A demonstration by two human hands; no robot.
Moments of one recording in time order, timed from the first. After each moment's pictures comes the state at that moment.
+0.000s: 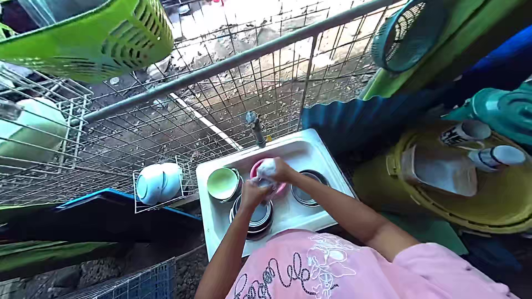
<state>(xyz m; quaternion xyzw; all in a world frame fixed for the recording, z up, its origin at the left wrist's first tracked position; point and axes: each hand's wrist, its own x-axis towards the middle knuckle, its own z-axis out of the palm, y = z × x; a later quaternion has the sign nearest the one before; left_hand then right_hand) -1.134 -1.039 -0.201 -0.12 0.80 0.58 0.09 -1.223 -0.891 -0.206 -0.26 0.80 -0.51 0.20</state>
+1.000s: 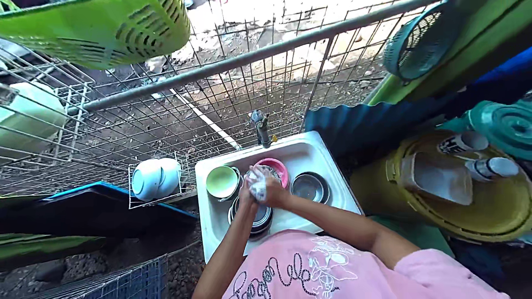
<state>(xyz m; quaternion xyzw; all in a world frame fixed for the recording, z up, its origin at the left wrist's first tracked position) -1.139 -1.034 -0.239 -0.37 0.46 0.80 0.01 -1.170 -0.931 -0.237 -0.33 0.85 -0.41 0.07</state>
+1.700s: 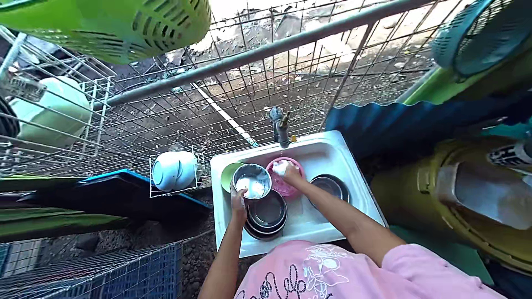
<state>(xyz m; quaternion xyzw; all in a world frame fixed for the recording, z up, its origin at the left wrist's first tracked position) -1.109 -1.105 -0.273 -0.40 0.54 0.74 -0.03 -1.250 -0.923 -0.368 -0.14 0.90 -0.31 0.28</state>
